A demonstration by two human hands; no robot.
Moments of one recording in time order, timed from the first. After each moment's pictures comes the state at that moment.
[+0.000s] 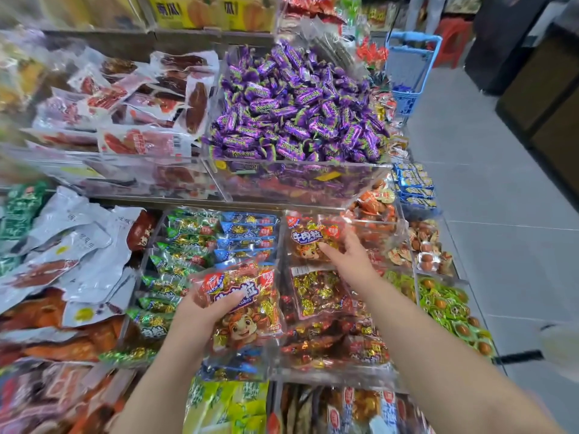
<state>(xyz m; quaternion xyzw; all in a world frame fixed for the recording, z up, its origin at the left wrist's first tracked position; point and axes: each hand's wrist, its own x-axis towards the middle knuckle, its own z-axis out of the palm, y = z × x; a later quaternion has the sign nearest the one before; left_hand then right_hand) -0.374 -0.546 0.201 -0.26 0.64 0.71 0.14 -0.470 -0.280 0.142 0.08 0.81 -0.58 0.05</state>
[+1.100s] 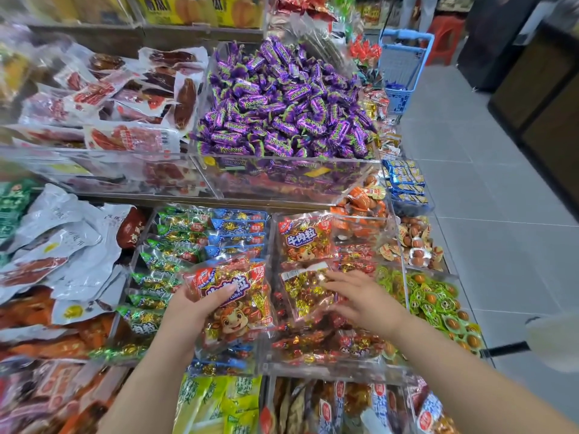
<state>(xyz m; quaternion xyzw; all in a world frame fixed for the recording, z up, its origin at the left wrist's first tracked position) -0.375 -0.546 0.198 -0.25 0.66 0.70 0.14 -0.398 -0.229 0.135 -0.23 0.95 -0.23 0.06</state>
